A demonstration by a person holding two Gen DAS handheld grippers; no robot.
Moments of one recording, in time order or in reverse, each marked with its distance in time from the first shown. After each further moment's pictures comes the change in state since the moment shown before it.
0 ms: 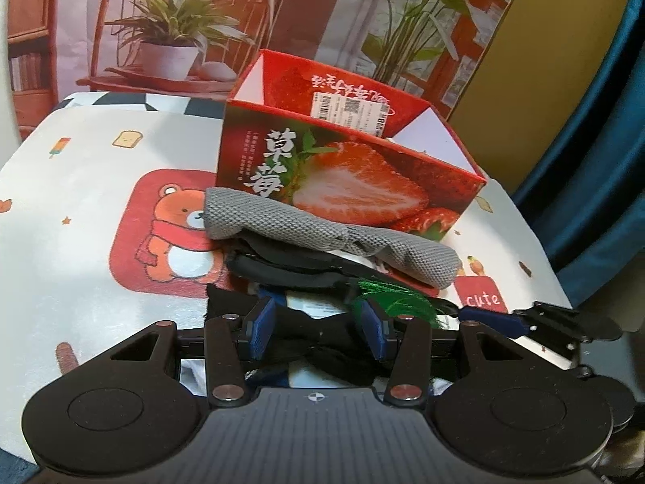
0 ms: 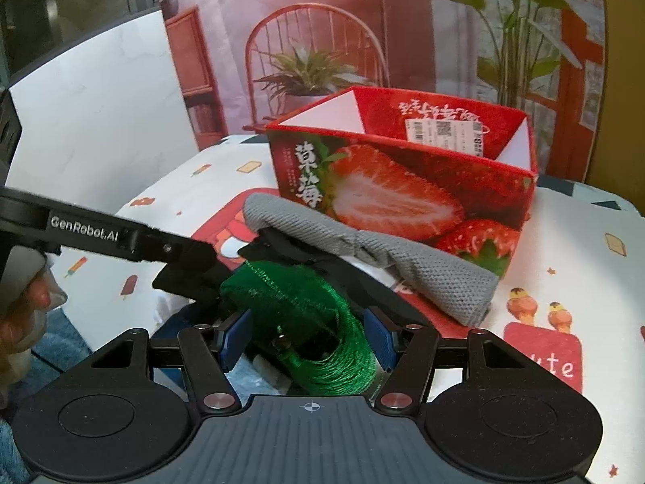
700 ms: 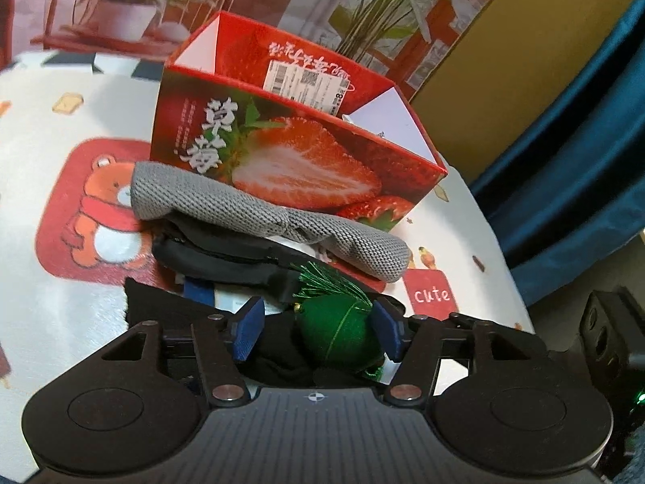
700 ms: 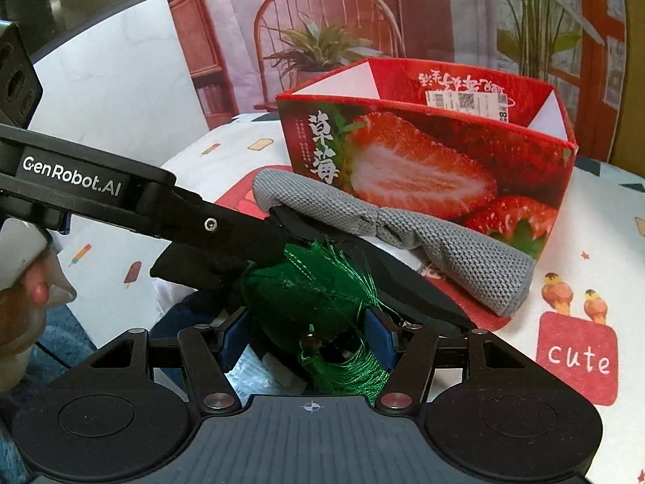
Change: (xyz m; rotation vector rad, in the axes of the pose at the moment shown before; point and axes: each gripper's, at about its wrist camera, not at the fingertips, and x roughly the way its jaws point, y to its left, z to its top) left arm 0.034 -0.005 0.009 -0.075 0.105 -0.171; right arm 0.032 -0.003 -0.002 0.015 0.060 0.043
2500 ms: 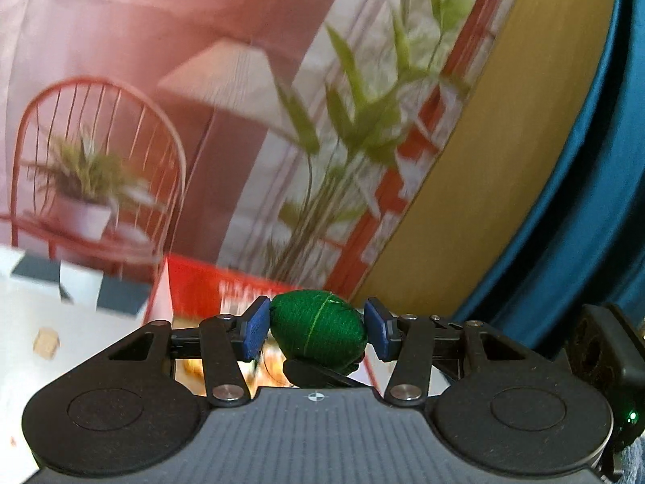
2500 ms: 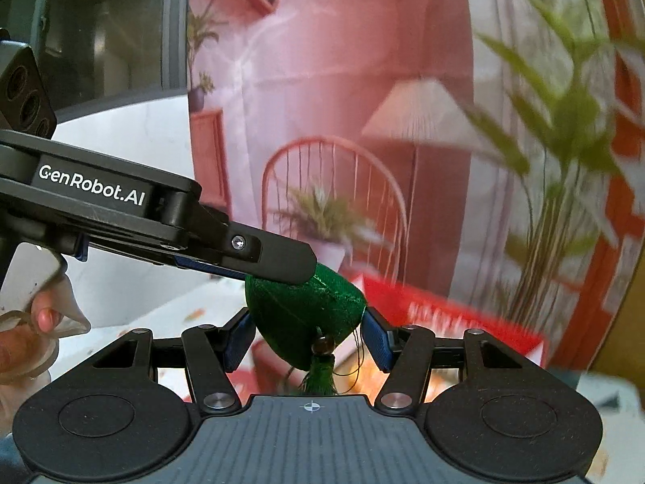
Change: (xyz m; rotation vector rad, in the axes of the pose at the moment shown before) left arm -0.073 -0.060 0.164 0.144 -0.454 -0.054; right arm -0.038 -0.014 0.204 -0.225 -0.375 -0.031
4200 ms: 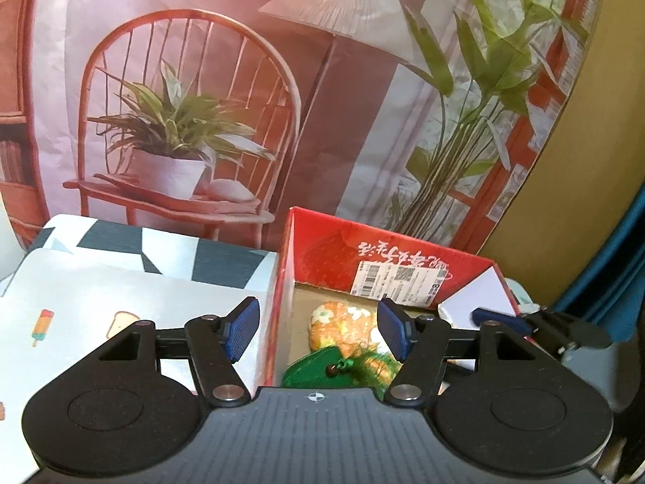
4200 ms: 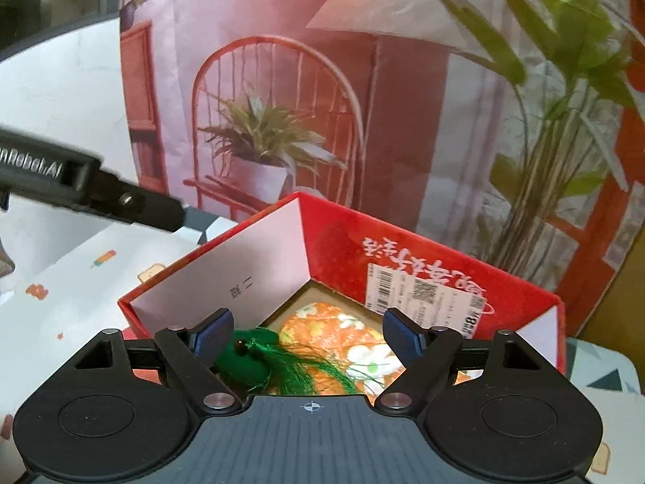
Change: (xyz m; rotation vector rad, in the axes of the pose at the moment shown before) left arm 0.070 0.101 -0.027 0.001 0.146 0.275; right arm 0.117 -0.041 -0.061 0.069 0.234 -0.127
